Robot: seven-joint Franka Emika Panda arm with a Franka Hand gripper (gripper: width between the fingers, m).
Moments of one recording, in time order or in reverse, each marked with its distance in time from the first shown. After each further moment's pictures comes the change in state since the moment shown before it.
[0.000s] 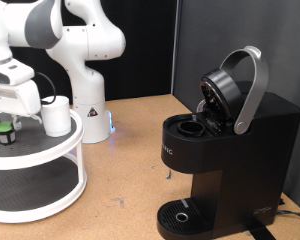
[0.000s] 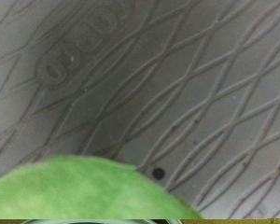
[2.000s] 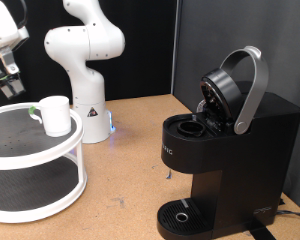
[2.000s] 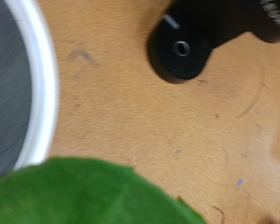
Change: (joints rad) arm 0.085 -0.043 0.014 0.310 0.602 -0.272 0.062
